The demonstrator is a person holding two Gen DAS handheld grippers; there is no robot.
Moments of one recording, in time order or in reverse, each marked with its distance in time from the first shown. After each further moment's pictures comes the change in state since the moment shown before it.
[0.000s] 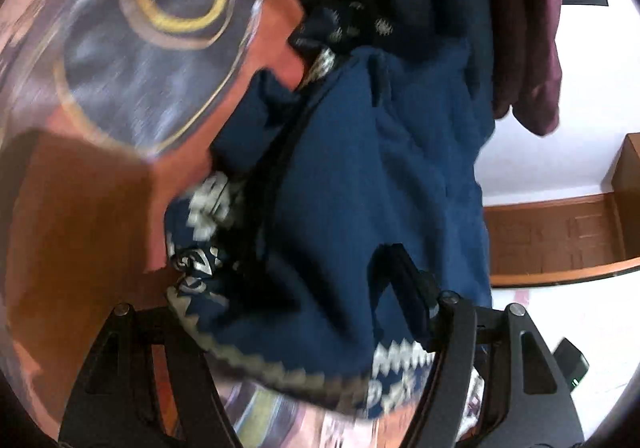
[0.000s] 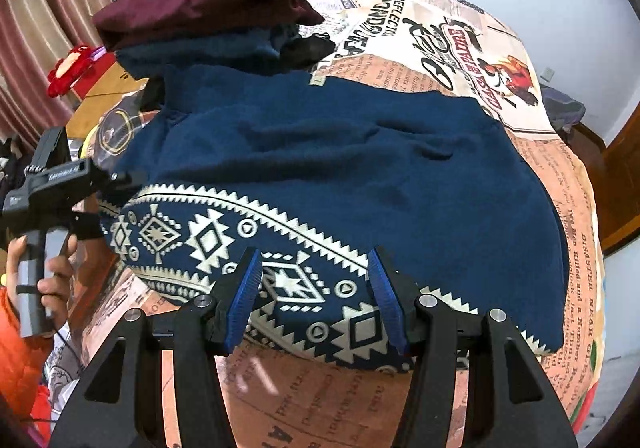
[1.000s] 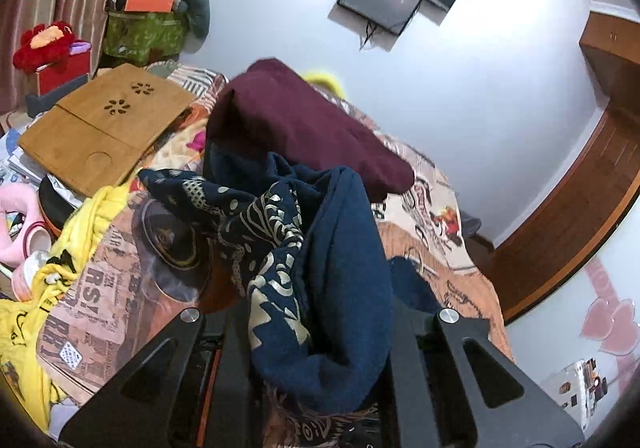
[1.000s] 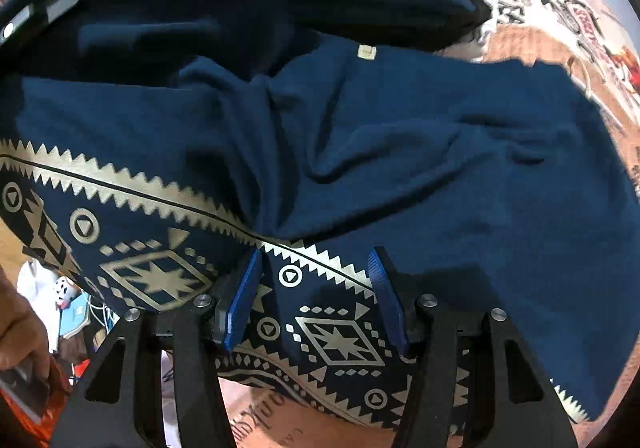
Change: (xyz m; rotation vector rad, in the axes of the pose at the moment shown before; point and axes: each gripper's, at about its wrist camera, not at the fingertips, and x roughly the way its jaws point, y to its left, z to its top) left arm -0.131 -0.166 -0.047 0.472 -0.480 0.161; right arm 0.051 0.108 0.011 -0.072 0.145 0.323
